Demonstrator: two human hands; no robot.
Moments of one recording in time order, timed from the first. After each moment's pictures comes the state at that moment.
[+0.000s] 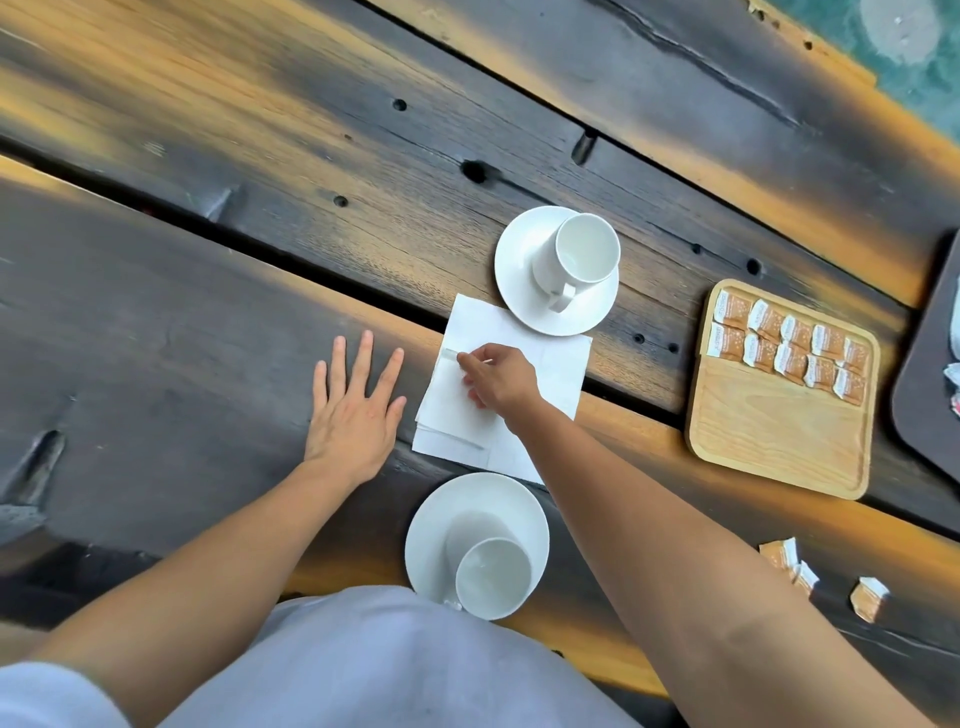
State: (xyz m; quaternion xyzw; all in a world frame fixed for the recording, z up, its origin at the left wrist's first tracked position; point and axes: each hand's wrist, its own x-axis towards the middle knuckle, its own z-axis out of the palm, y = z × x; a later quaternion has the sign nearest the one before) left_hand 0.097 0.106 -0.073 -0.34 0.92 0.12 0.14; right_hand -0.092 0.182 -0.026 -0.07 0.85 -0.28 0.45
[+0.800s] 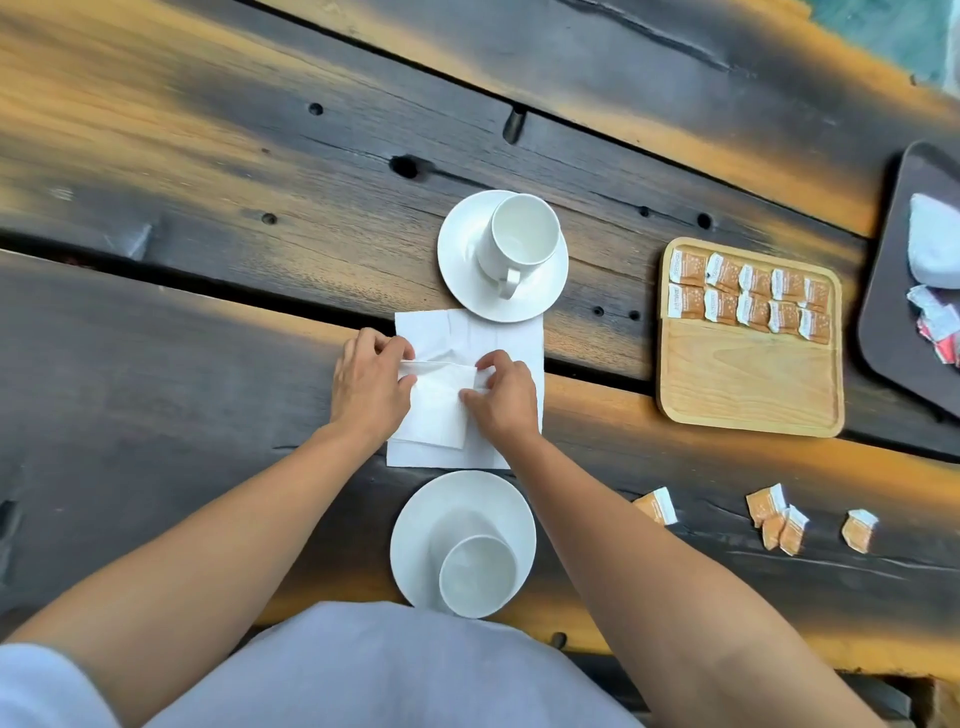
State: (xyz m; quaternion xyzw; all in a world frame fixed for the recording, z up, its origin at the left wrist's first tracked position) left_hand 0.011 0.104 -0.042 -0.35 0.88 0.31 0.07; right_hand -0.091 0.238 -0.028 -0.08 0.90 -0.24 0.35
